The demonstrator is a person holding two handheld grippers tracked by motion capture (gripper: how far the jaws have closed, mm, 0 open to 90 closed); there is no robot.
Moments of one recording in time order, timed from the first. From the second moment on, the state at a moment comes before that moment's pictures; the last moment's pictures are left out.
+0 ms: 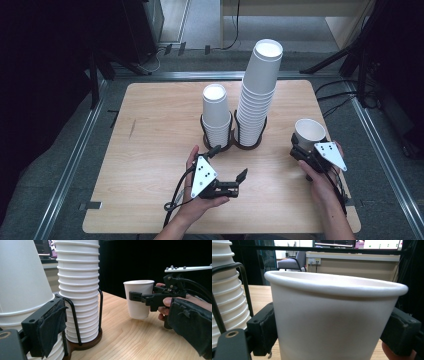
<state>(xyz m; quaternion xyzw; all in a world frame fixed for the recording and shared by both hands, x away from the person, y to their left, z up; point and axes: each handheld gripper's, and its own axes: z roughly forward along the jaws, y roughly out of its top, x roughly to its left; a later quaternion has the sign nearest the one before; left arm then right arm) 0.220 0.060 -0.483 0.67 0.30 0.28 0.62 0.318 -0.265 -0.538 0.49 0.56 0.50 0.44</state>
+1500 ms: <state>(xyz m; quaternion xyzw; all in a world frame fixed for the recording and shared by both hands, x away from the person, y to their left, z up) 0.222 0.060 -0.485 0.67 0.30 0.28 0.62 0.320 -0.268 -0.547 0.53 0.57 0.47 0.42</state>
